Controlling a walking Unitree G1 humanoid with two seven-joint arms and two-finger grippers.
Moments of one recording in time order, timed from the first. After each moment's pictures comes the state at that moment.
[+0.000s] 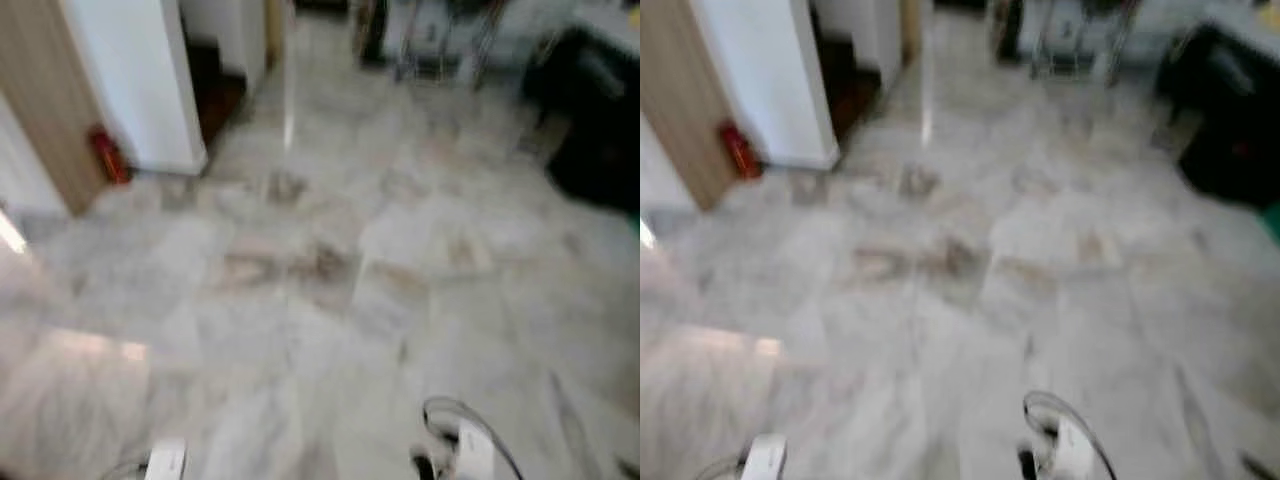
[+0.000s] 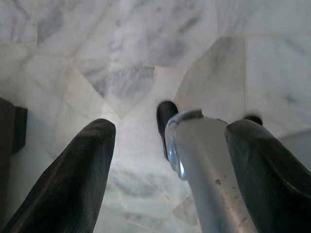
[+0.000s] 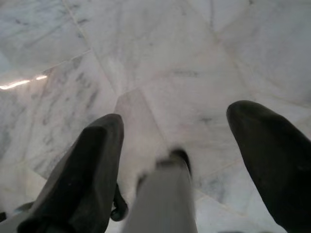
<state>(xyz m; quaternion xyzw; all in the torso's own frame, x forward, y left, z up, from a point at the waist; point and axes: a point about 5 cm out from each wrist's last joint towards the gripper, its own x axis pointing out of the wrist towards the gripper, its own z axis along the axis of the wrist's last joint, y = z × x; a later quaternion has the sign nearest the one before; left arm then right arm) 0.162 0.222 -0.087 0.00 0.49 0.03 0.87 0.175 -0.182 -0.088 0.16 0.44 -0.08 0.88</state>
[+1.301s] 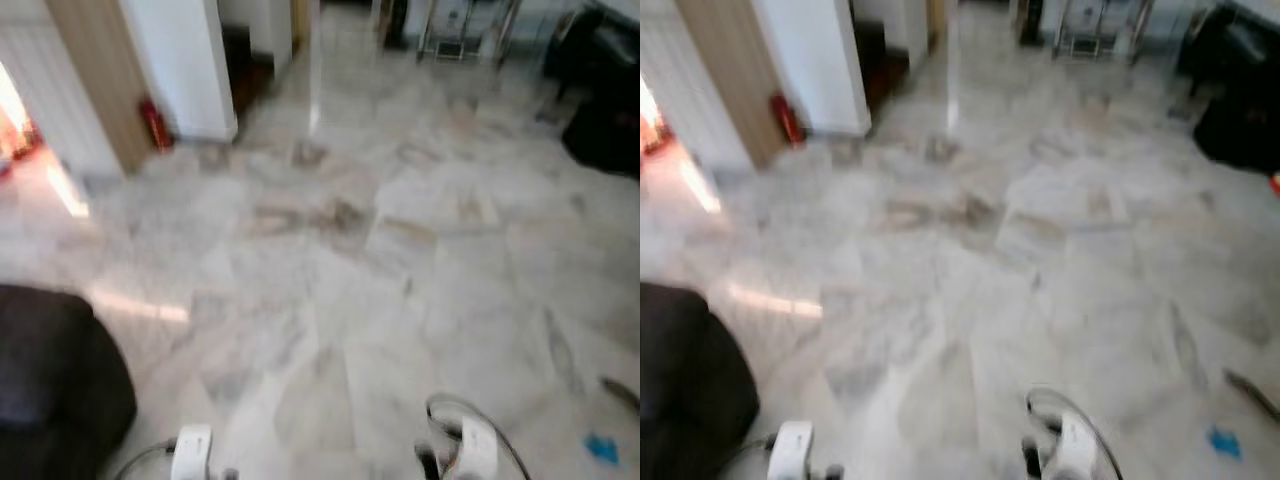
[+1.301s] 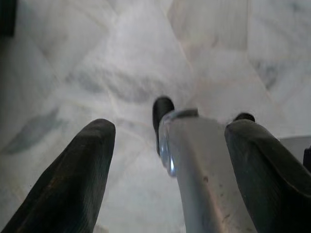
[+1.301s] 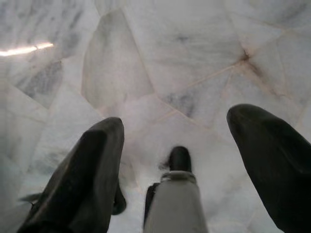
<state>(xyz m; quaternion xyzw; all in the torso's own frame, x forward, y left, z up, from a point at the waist) 0.175 0.195 -0.087 -0.01 0.48 0.01 0.88 0.176 -0.182 -0.087 0.15 0.44 -0.07 0.88</state>
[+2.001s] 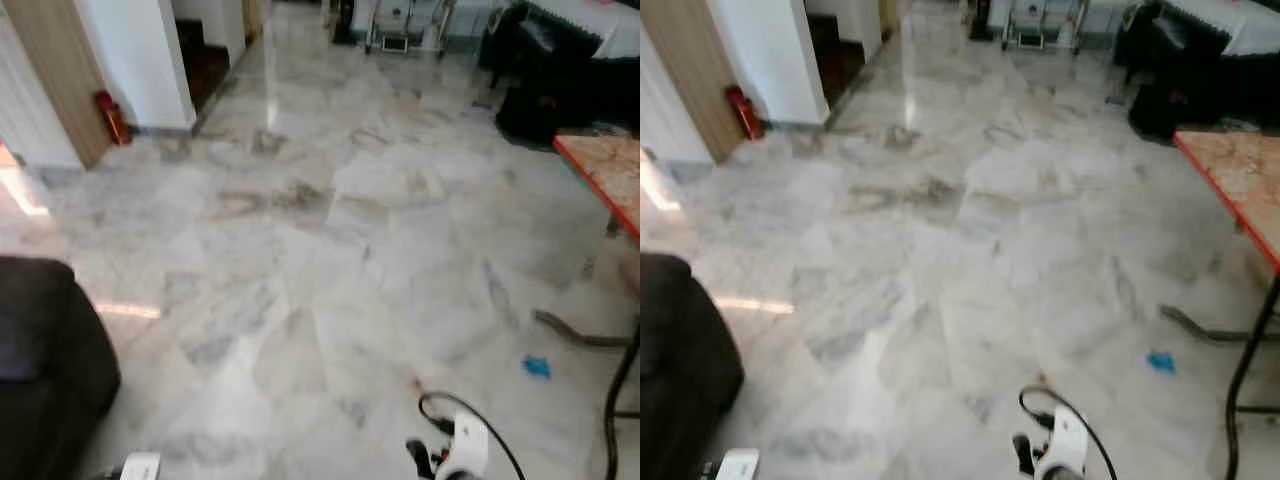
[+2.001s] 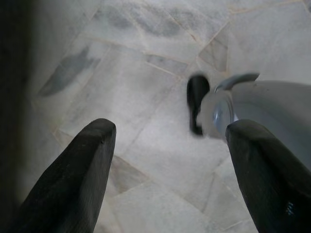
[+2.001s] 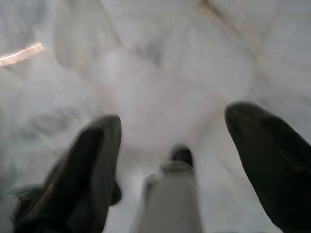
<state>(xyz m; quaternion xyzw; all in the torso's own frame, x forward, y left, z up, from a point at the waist) 0.137 0.255 -0.088 0.01 0.50 0.04 0.86 0.166 -0.191 -0.090 0.15 0.45 -0.08 0.88</state>
